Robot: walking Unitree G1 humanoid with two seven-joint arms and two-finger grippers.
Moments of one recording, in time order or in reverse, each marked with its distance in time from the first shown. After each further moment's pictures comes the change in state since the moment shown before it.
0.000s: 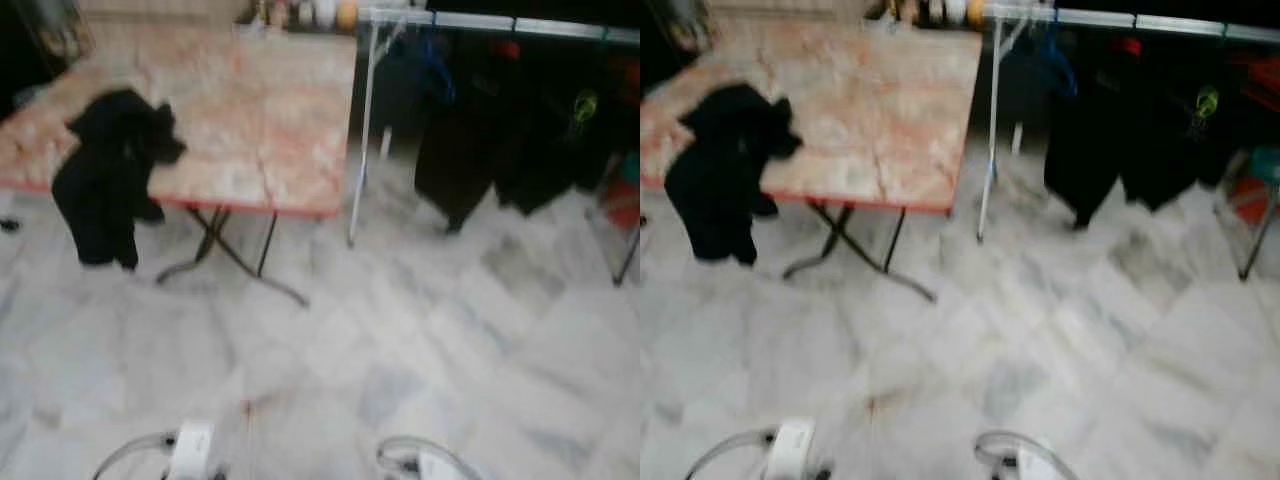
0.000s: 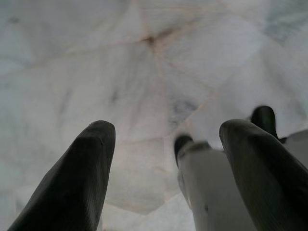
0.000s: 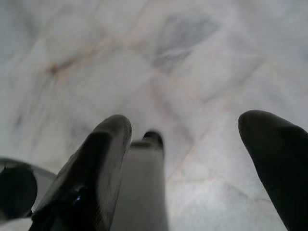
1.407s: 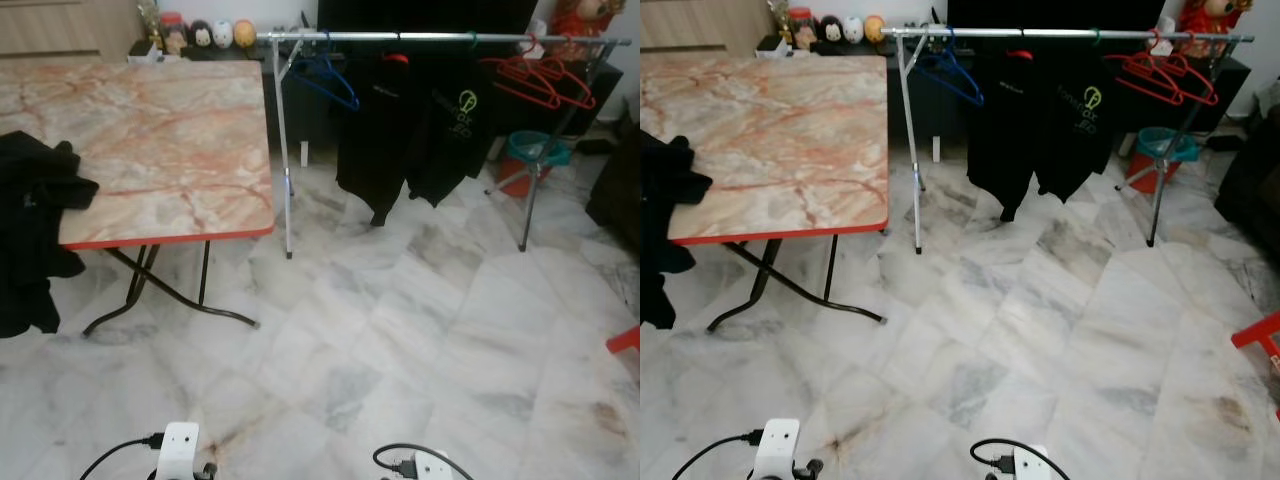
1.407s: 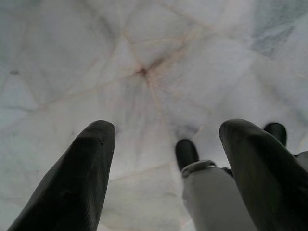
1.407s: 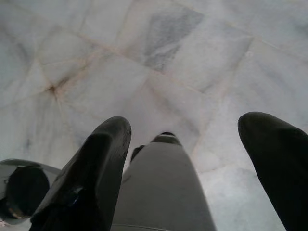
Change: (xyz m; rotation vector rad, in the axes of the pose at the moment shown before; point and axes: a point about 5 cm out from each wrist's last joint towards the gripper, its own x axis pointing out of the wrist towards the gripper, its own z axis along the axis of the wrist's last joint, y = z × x) left arm 0.000 0.020 0.006 -0.056 -0.016 0.065; right arm -0.002 0.013 -0.008 0.000 0.018 0.044
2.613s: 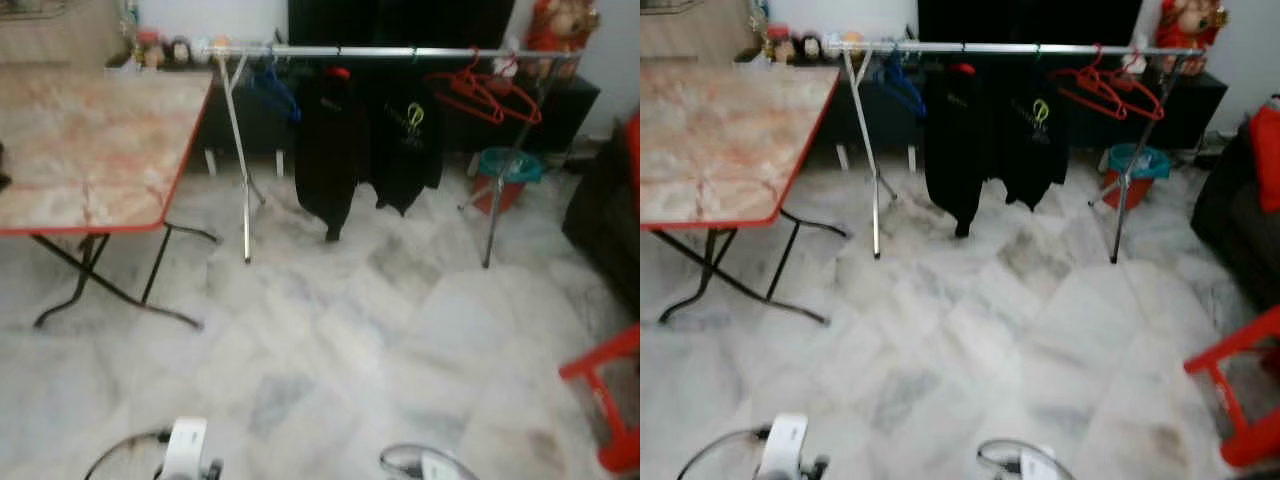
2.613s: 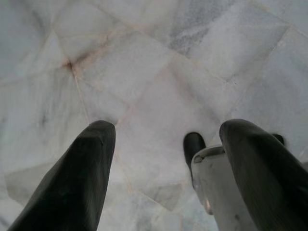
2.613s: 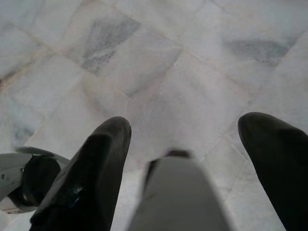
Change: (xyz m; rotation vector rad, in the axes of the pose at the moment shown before) left arm 0.000 0.001 -0.001 0.035 0.001 -0.018; right arm -0.001 0.008 -0.003 0.010 0.006 0.016
